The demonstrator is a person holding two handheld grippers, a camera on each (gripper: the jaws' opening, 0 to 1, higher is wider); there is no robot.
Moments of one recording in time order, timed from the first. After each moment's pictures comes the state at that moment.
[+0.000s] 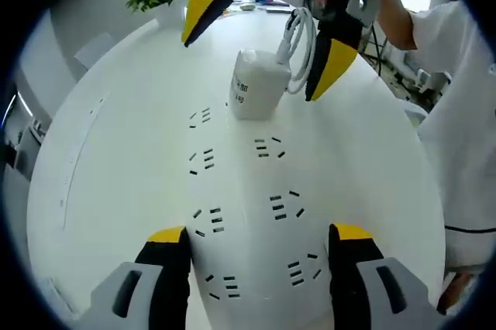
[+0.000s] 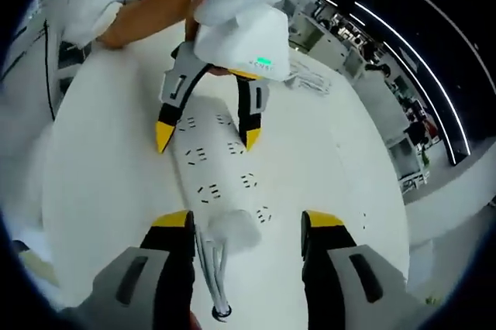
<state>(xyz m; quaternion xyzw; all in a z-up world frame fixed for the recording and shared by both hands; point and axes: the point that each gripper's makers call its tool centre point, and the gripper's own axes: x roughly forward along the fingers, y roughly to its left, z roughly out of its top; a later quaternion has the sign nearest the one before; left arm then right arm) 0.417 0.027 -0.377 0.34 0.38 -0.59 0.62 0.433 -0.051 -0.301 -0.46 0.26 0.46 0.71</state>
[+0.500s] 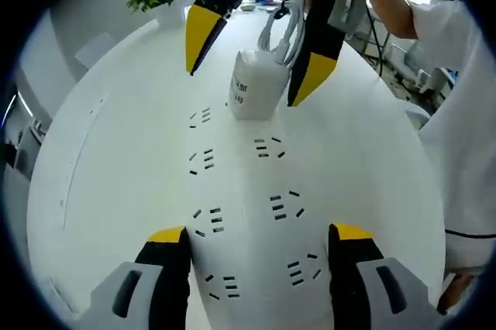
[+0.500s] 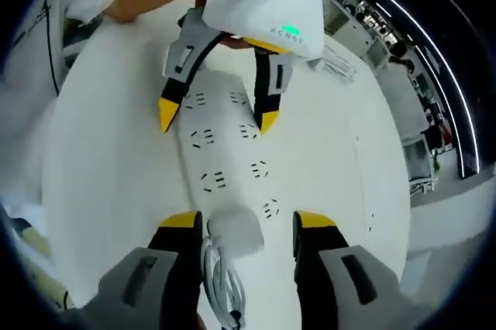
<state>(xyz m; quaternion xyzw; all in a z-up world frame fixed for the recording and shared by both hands) 0.416 0.025 -0.378 0.34 0.38 -0.59 0.62 0.437 -0.058 -0.319 -0.53 0.28 0.48 0.64</state>
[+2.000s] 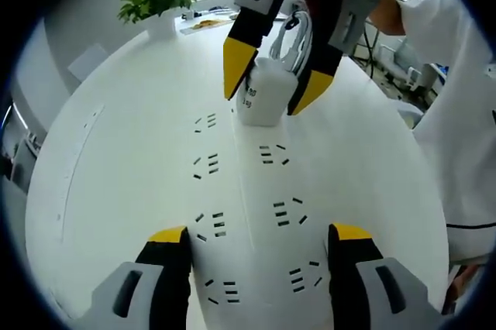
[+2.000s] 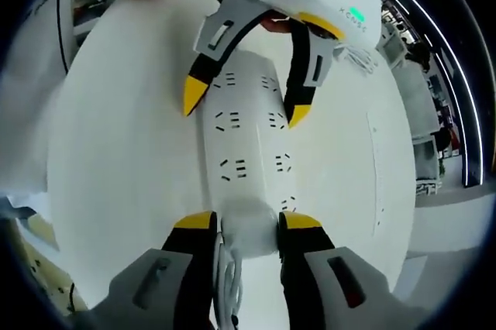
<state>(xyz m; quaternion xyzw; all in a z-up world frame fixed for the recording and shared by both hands) 0.415 0.016 -0.377 0.34 0.35 -0.62 0.62 0.414 -0.065 -0.330 -0.55 0.32 0.47 0.62</state>
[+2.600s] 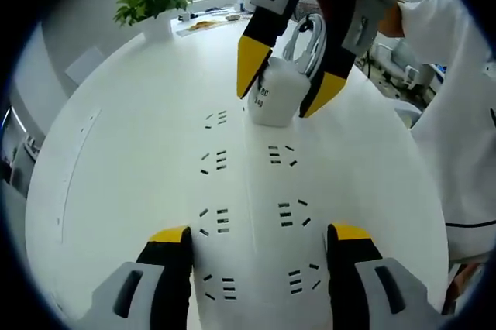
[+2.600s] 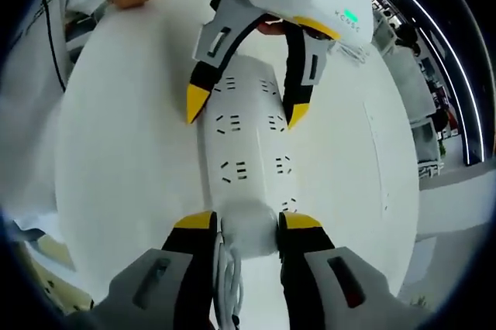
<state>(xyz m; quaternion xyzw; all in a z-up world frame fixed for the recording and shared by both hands) 0.410 0.012 -0.377 0.34 0.35 -0.62 0.61 0.399 -0.067 -0.330 -0.52 0.34 0.45 0.64</state>
